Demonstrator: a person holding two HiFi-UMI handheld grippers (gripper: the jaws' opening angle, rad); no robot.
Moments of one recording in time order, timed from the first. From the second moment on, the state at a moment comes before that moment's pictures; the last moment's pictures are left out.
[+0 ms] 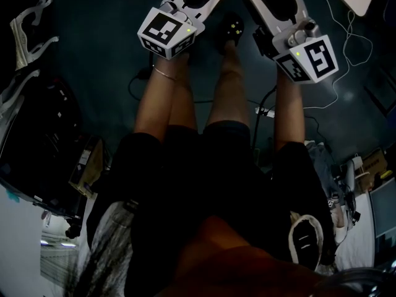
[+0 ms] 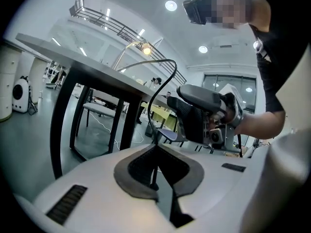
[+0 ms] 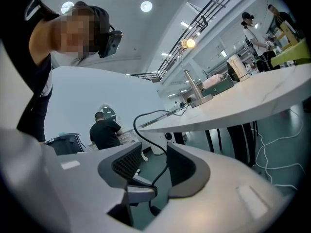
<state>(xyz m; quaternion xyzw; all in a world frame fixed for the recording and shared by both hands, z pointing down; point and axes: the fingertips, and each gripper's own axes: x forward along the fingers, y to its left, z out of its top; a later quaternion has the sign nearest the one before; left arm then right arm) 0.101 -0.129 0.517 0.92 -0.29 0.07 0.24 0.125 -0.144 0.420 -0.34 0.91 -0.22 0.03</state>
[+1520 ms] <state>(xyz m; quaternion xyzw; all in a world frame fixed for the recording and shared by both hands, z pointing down) 0.102 -0.134 0.406 0.95 -0.27 0.00 0.19 0.089 -0.102 0.477 -0.24 0.96 -0.10 -0.12</state>
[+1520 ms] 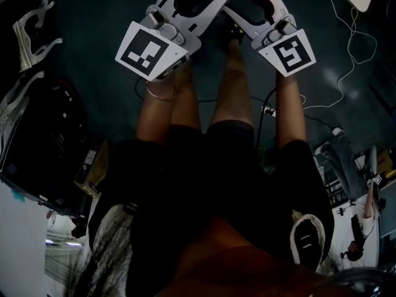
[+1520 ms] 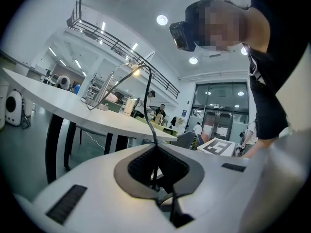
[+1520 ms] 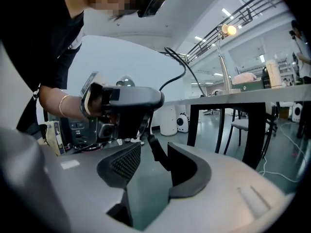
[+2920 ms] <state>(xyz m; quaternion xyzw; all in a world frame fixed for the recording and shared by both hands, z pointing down) 0.093 -0.147 0.390 0.94 -0.28 -0.04 0.18 0.075 -0.105 0.486 -0.22 0.96 -0.08 -0.15</state>
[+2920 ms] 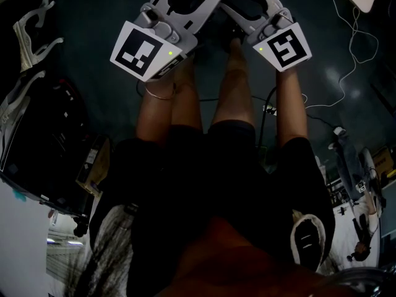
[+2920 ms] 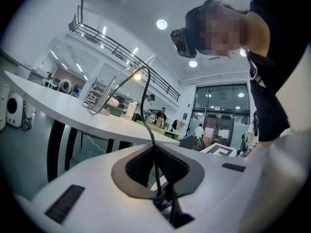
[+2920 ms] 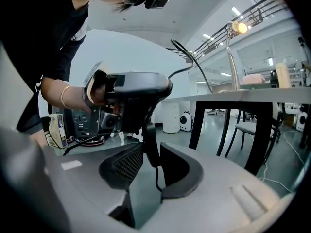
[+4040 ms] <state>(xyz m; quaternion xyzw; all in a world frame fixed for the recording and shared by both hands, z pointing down) 0.080 -0.148 0.419 0.94 -0.29 0.02 0.17 0.087 -0.114 0.476 -0.25 0.95 -0.14 -0.09</state>
